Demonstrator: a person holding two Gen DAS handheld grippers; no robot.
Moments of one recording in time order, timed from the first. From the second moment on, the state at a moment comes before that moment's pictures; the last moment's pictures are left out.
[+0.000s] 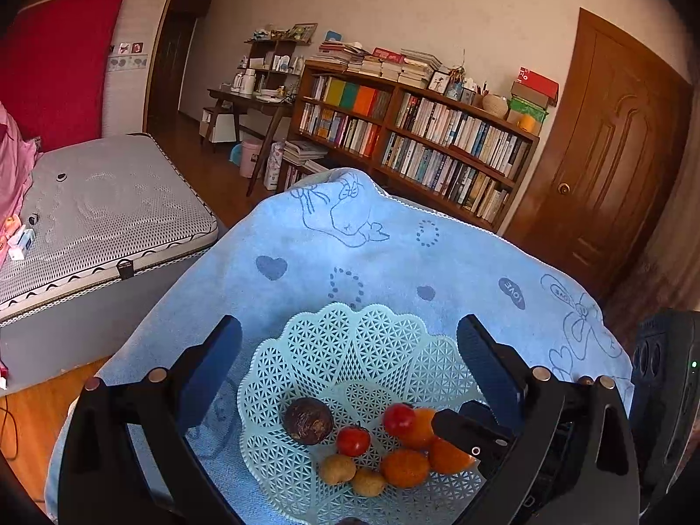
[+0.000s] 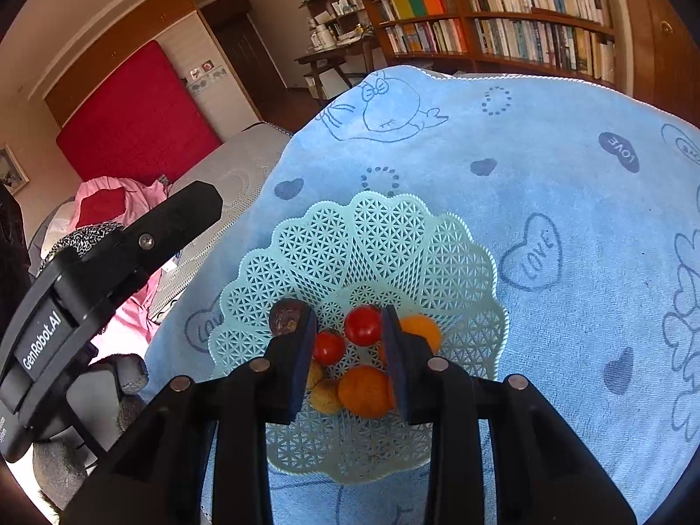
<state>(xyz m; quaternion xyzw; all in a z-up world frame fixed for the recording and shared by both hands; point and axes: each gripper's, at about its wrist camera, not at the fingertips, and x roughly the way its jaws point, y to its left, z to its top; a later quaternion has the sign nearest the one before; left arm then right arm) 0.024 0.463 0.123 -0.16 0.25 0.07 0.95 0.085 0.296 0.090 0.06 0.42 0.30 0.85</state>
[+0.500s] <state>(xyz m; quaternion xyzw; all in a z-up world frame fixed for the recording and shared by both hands) 0.028 0.454 0.119 -0.15 0.26 0.08 0.95 0.076 0.255 0.085 0.07 0.40 0.23 0.89</state>
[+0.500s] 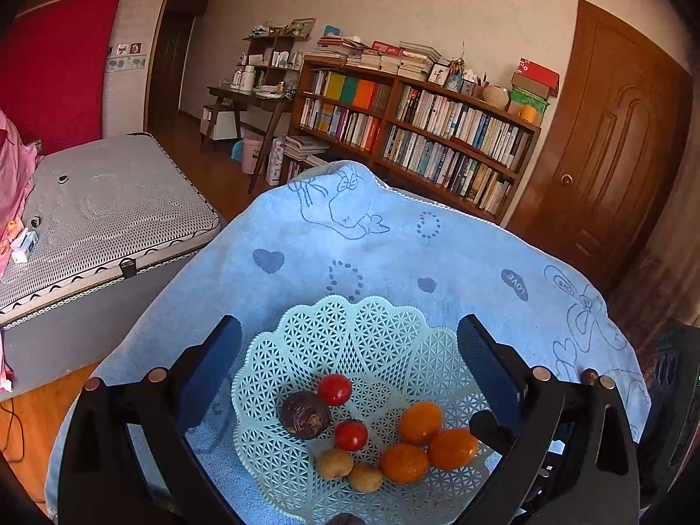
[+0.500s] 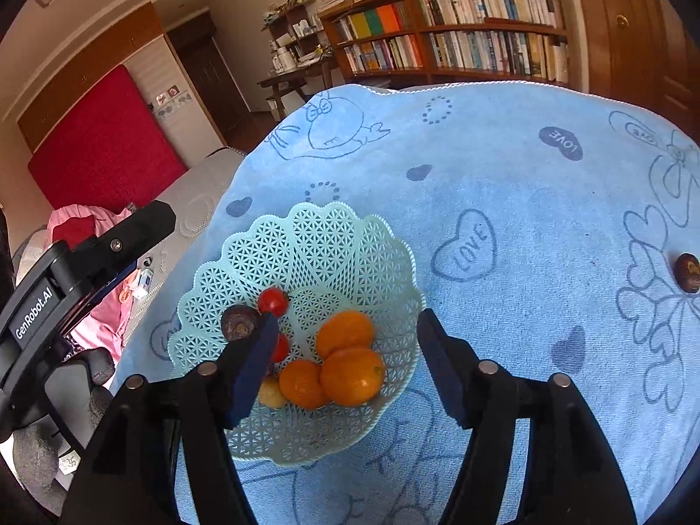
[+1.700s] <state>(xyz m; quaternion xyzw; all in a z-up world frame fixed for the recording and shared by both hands) 0.025 0.341 0.103 -0.02 0.29 0.00 0.96 0.028 0.085 0.062 0.07 0.38 0.05 0.92</state>
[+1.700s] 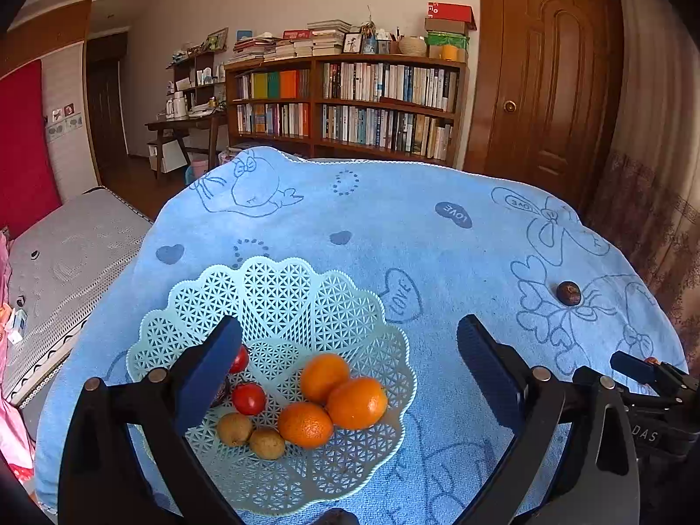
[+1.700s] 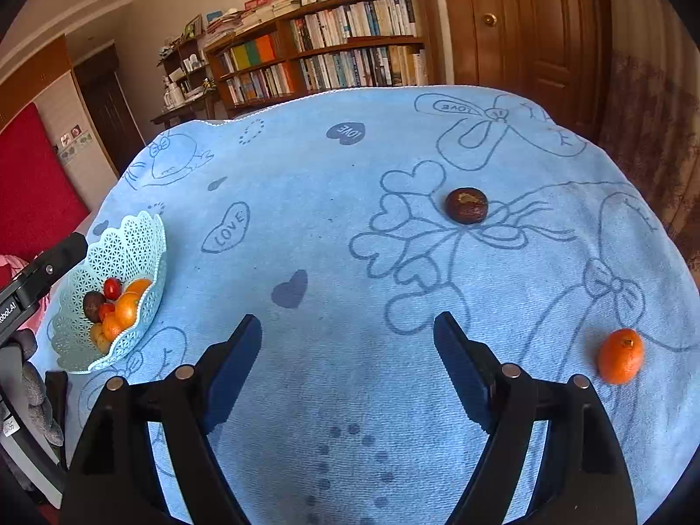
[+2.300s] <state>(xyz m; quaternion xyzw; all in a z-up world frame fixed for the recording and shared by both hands) 0.030 0.307 0.083 0.00 0.31 -0.04 0.95 -0.007 -0.063 0.056 0.12 0.37 -0.10 0.92</state>
